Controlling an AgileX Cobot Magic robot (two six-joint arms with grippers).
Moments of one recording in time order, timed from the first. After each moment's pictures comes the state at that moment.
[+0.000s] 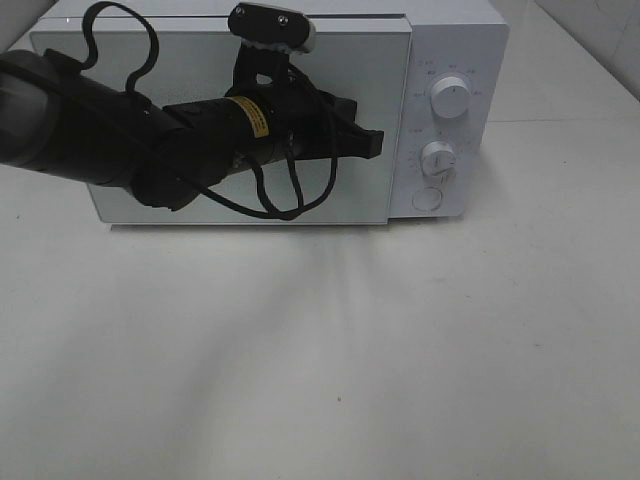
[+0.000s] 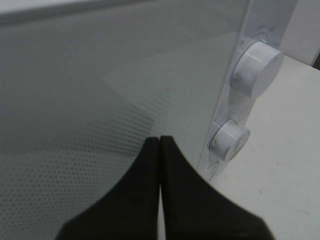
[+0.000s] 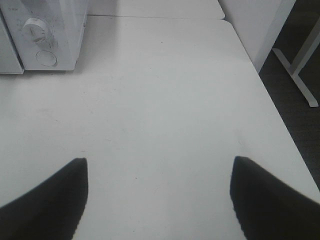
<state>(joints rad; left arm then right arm) -0.68 2.04 -1.18 0.11 -0.51 -0.19 -0.01 0.00 -0.50 -0.14 1.00 0.03</state>
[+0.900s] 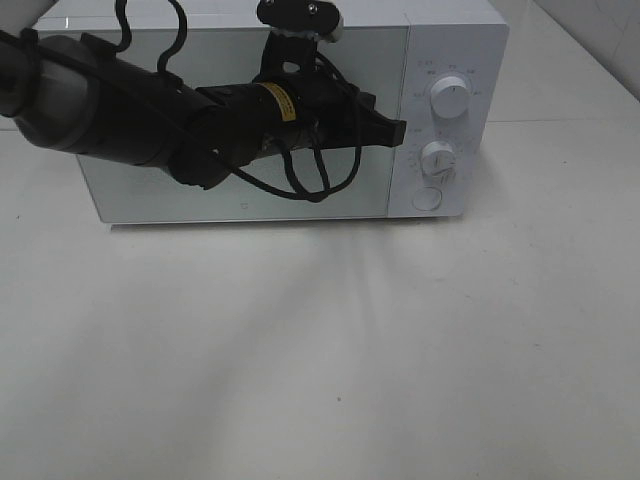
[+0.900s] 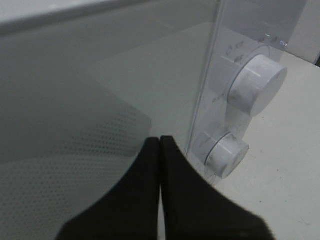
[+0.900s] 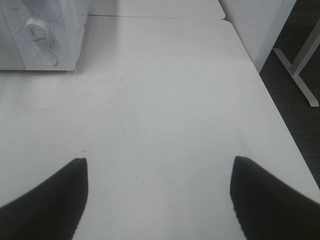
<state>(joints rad) -0.69 2.09 -1.31 0.08 -0.40 -0.17 -0.01 0.00 -0.50 -0.14 1.00 0.03</state>
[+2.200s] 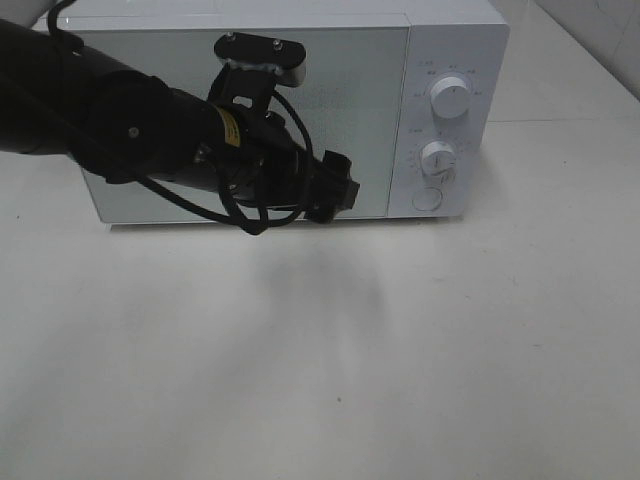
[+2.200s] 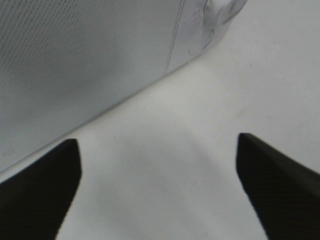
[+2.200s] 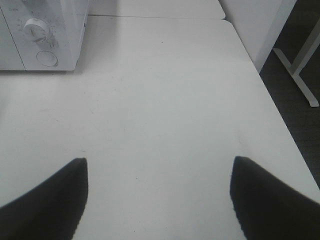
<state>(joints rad) -0.75 1.83 -1.10 0.01 0.08 -0.16 -0.01 0.00 -0.50 -0.14 1.00 0.03</state>
